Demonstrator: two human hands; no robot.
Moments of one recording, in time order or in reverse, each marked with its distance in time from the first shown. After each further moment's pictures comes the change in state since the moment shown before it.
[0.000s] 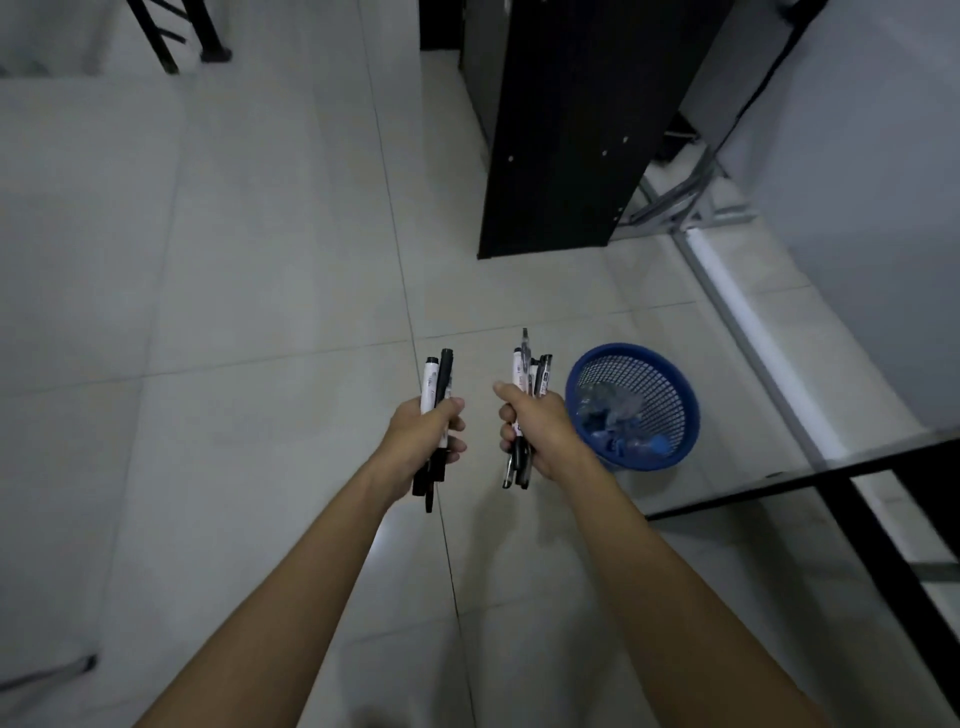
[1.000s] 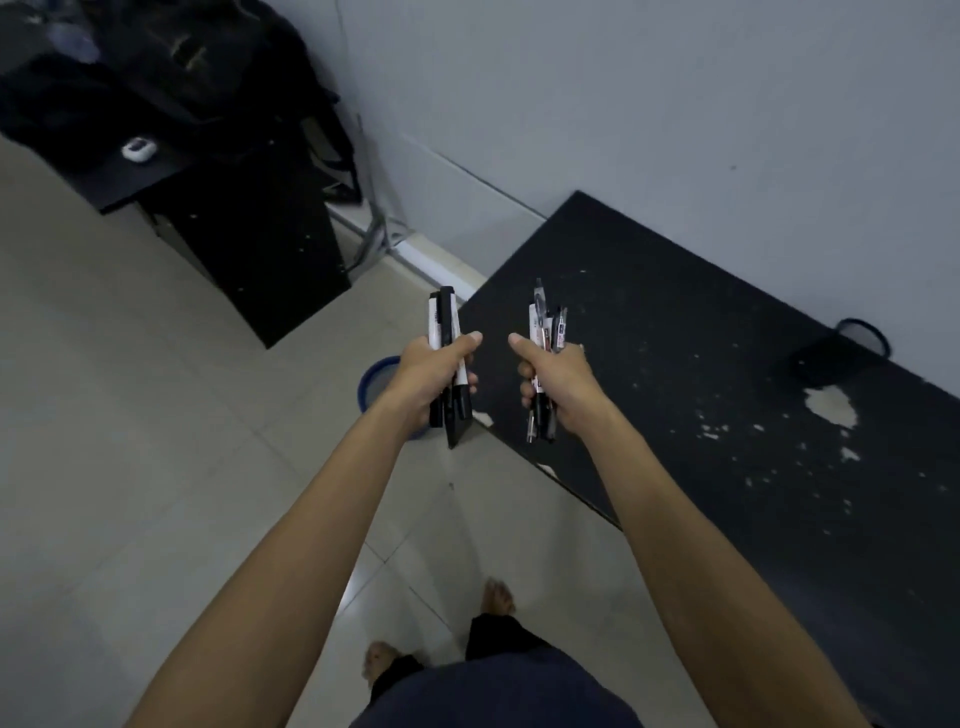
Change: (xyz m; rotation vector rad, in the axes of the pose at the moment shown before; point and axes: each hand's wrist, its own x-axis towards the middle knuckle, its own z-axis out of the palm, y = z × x) left_hand -0.425 0.278 0.253 0.310 -0.534 0.090; right_hand -0.501 -0.234 -0.247 0.255 0.518 -0.187
